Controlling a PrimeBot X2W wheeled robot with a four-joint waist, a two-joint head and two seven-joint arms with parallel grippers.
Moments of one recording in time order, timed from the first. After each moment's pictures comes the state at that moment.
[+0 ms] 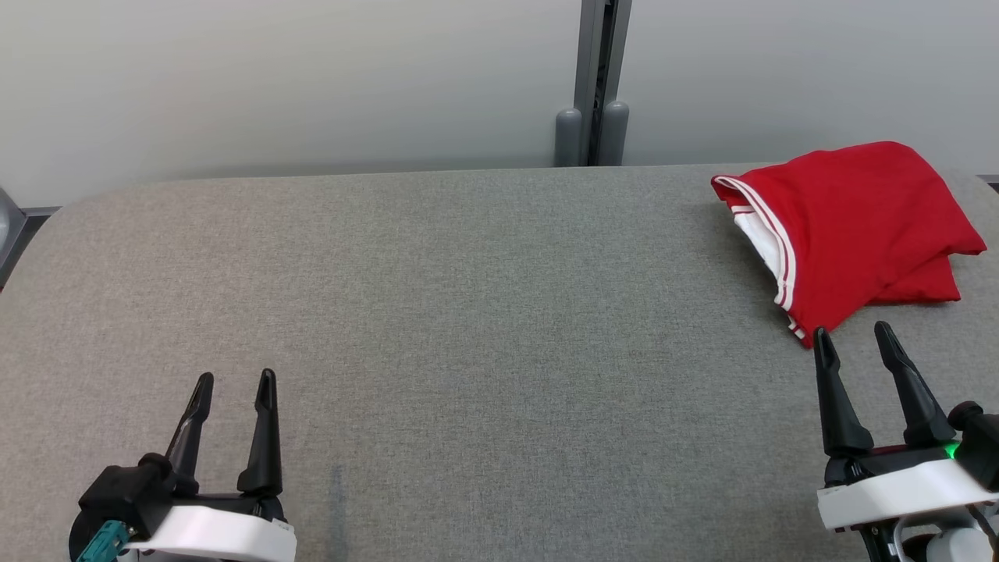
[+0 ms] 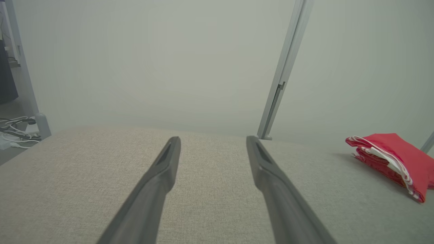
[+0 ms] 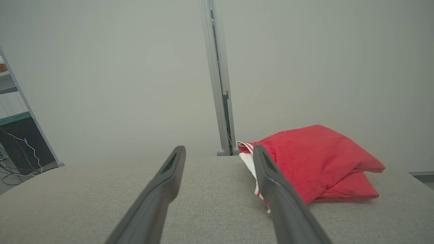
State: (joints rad) left arm 0.01 0.11 -0.03 0.15 -0.35 -0.06 -0.26; right arm -0.06 -0.14 0.05 0.13 0.32 0.13 -0.26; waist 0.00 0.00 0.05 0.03
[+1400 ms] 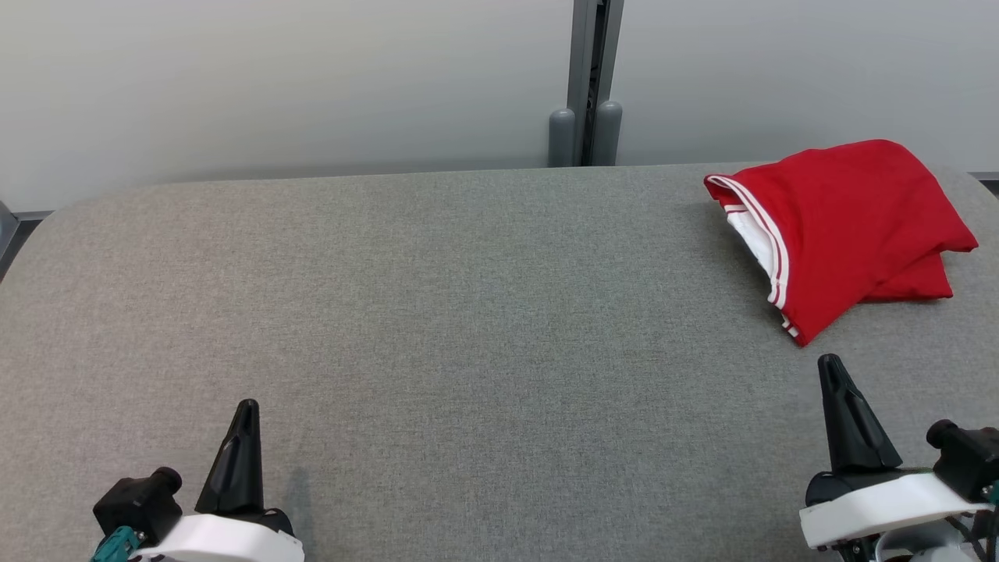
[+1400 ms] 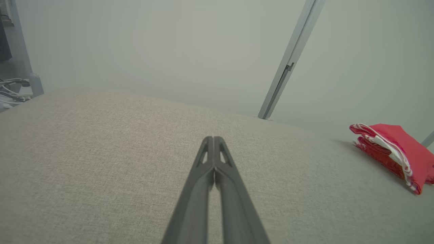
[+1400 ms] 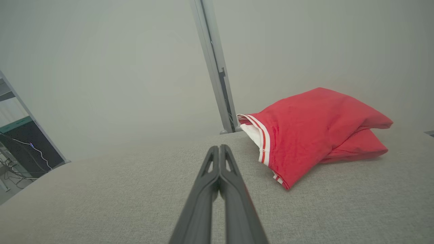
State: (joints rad) left arm 0.00 0.05 0.03 0.28 -0.34 -0.11 -0.23; right arm -0.04 -0.11 0.06 0.18 0.39 0.13 -0.24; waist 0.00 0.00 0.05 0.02
